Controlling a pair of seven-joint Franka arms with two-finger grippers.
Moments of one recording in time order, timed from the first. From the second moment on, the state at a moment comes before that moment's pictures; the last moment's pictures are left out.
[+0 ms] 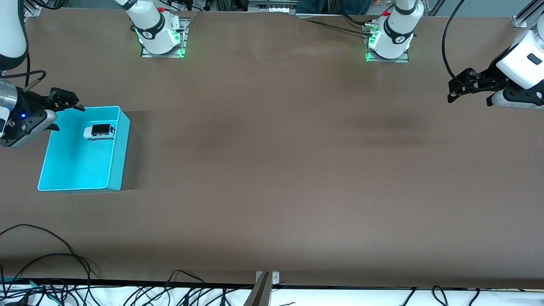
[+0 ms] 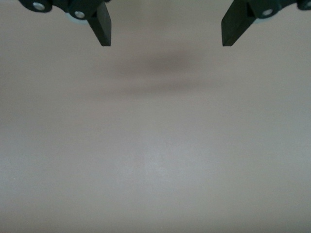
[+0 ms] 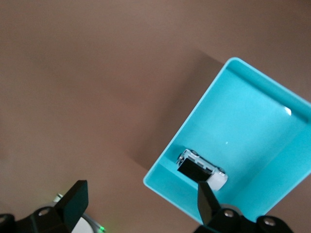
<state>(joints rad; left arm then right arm) -0.02 0.00 -0.06 -1.55 -0.01 1.53 -0.02 -0.07 0.12 -0.03 -1.68 0.08 1.61 -0.65</state>
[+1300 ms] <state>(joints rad) -0.02 0.00 -0.07 -1.55 -0.01 1.51 -0.02 -0.05 -0.13 0.05 -1.76 -0.01 1.49 -0.09</state>
